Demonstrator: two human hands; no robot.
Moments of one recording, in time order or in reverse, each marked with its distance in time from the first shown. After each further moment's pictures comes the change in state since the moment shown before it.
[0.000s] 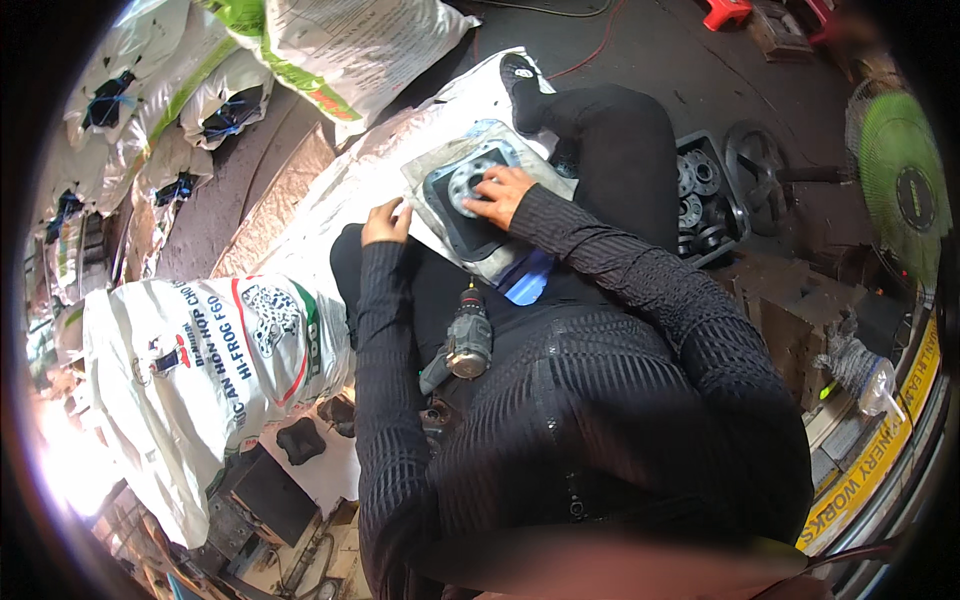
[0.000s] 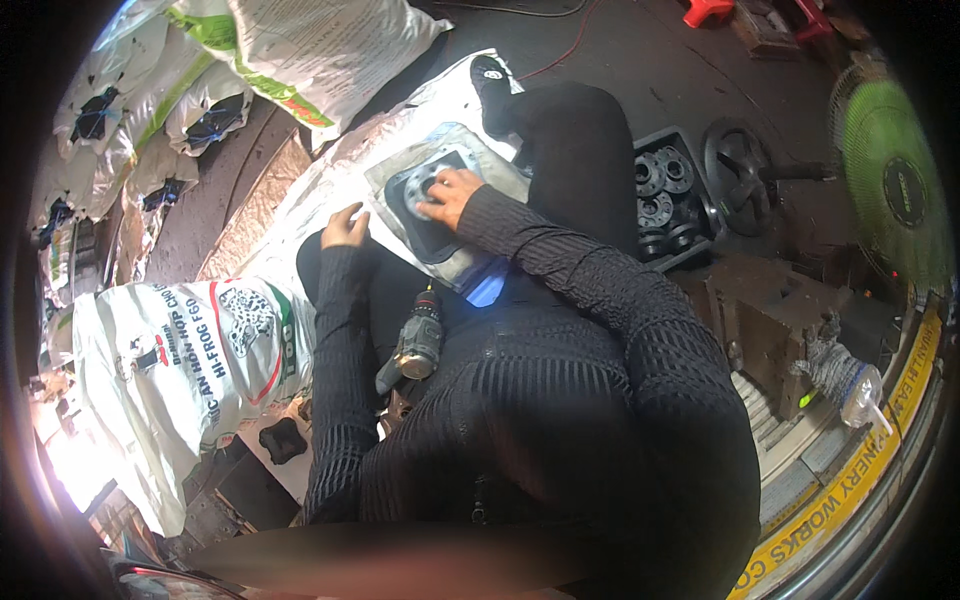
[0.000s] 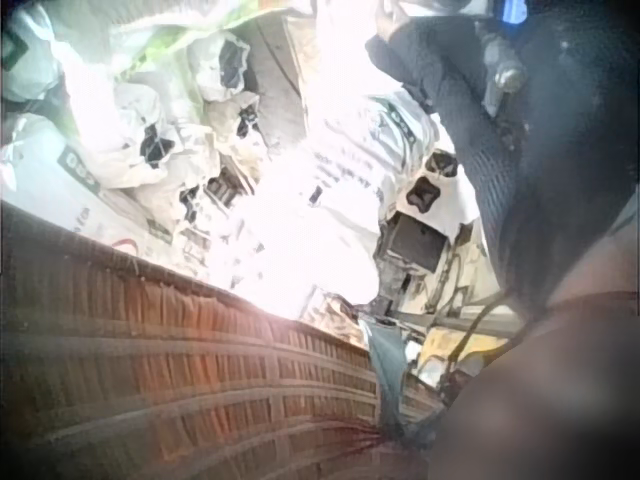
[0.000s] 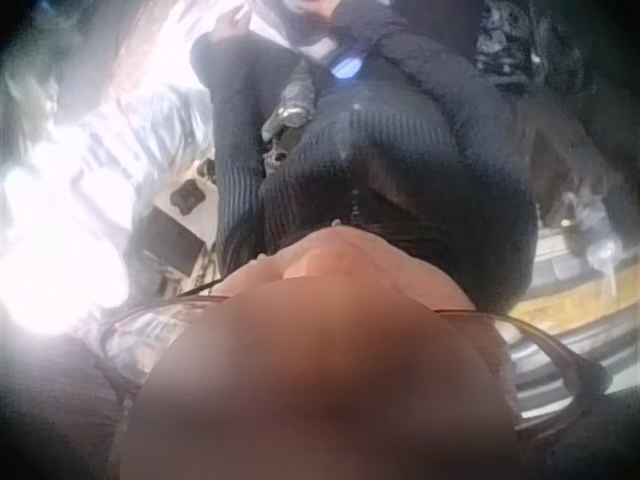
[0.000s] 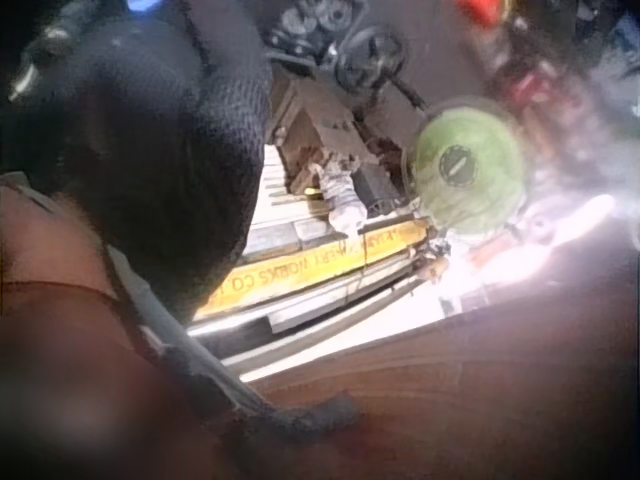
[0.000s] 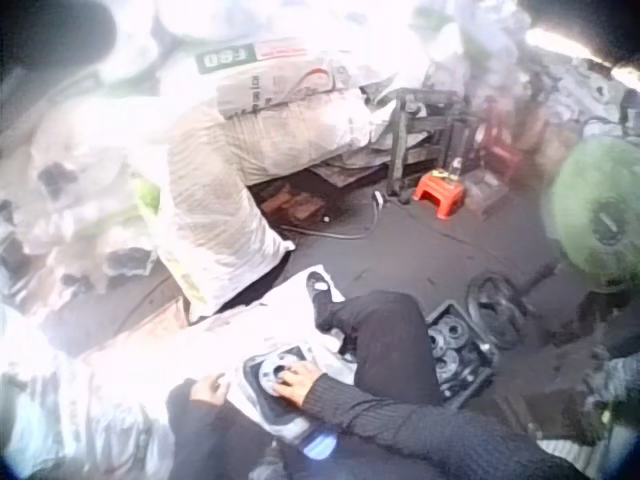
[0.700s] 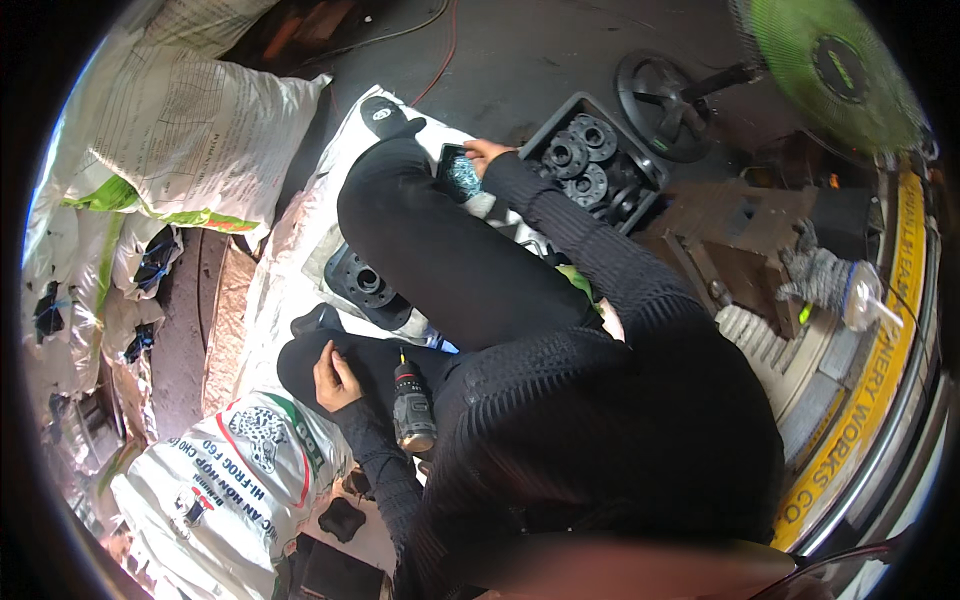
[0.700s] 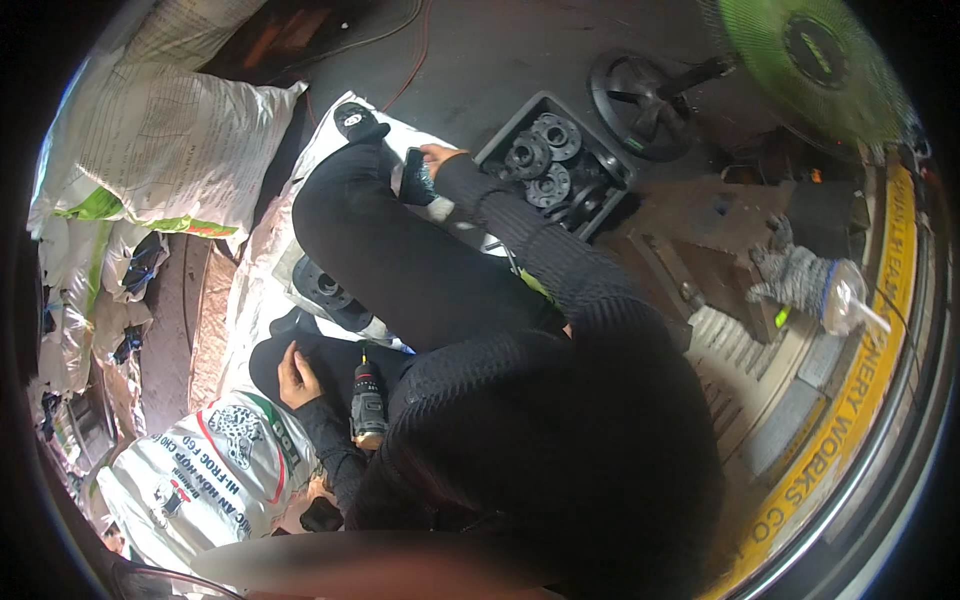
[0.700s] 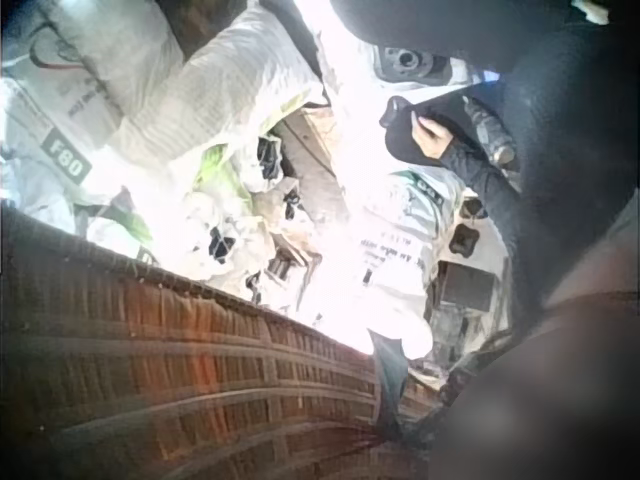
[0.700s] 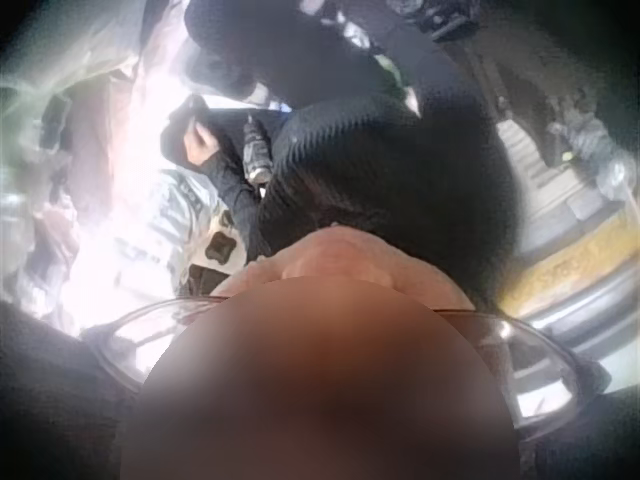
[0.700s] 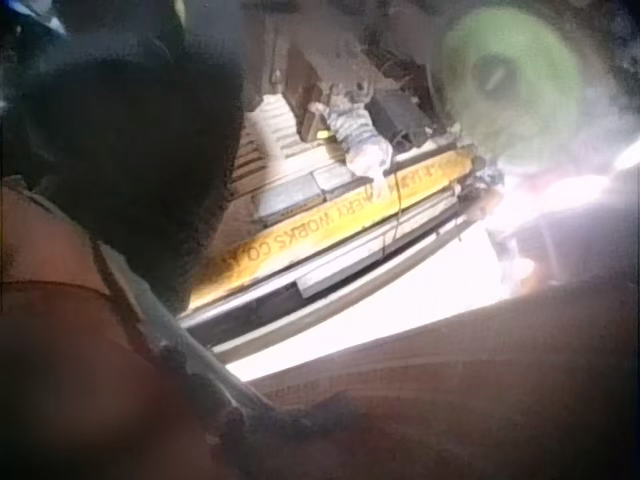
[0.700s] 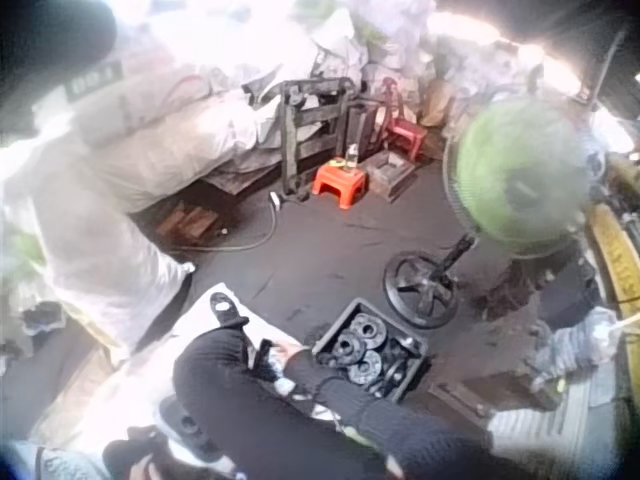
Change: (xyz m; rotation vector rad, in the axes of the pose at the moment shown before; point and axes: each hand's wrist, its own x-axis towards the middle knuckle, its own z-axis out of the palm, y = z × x) left_hand -0.092 0.059 -0.026 -0.035 0.197 0.160; right_hand -0.116 0.159 -0.009 0.546 0.293 1.073
